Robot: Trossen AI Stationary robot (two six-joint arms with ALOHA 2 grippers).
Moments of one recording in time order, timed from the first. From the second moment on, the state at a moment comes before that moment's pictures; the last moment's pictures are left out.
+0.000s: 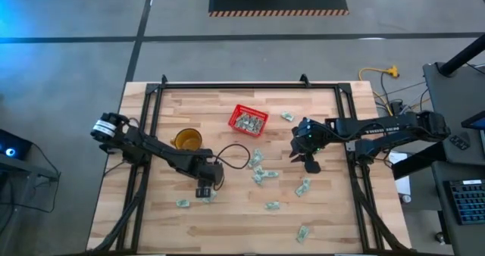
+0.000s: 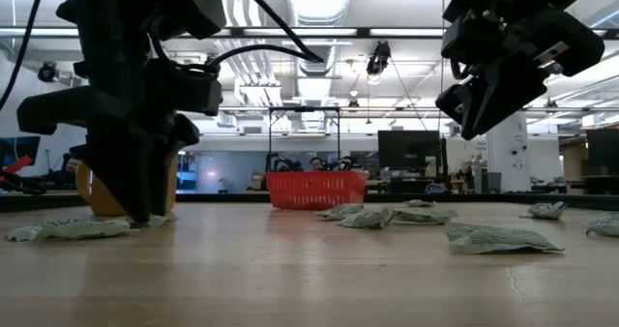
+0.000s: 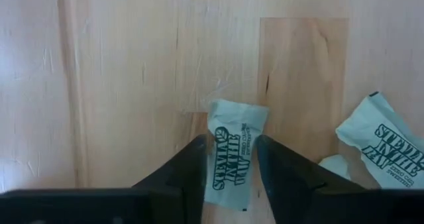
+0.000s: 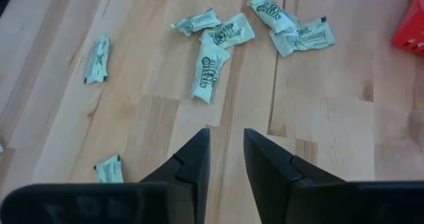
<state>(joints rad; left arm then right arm) -0.29 1.62 0.88 -0.54 -0.11 -0.31 -0.09 1.15 0.62 -0.41 -0.31 -0.11</state>
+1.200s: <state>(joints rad) -0.02 1.63 1.02 0.03 -0.56 0.30 -0.09 1.15 0.62 -0.41 -0.31 -0.11</state>
